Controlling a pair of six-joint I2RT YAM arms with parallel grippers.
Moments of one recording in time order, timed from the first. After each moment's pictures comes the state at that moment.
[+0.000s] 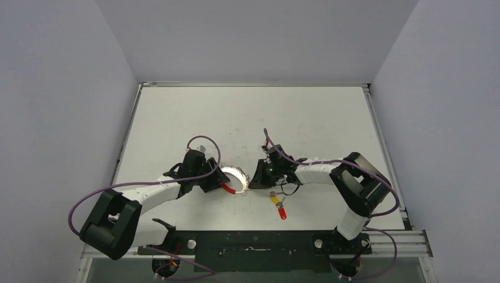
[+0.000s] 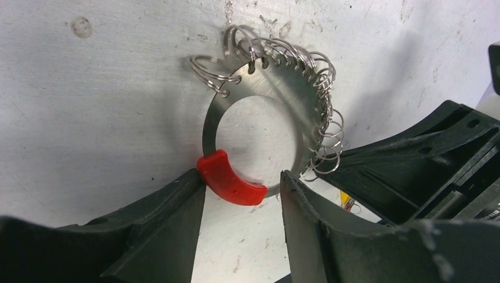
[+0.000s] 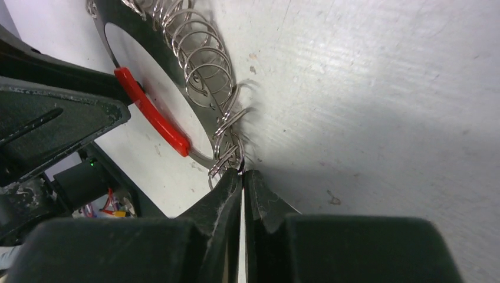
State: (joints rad) left arm -0.48 1.28 0.45 -0.04 0.20 -0.96; right arm 0.74 1.71 0.73 0.10 -0.39 0.87
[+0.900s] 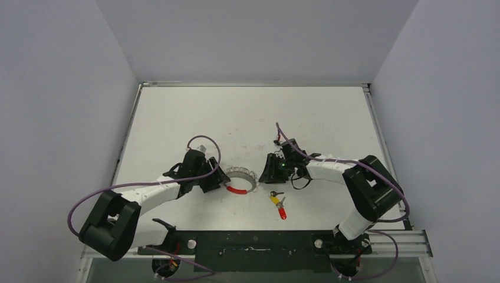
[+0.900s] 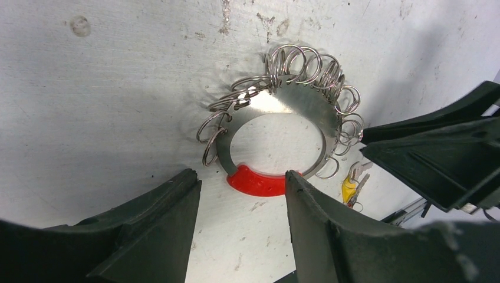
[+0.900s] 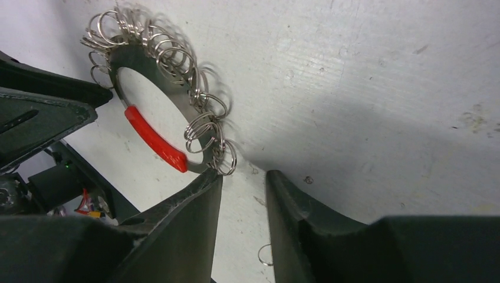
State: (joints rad) left arm -0.48 1.27 0.45 -0.06 0.19 -0.95; right arm 0.59 1.59 0.73 -0.08 -0.39 0.67
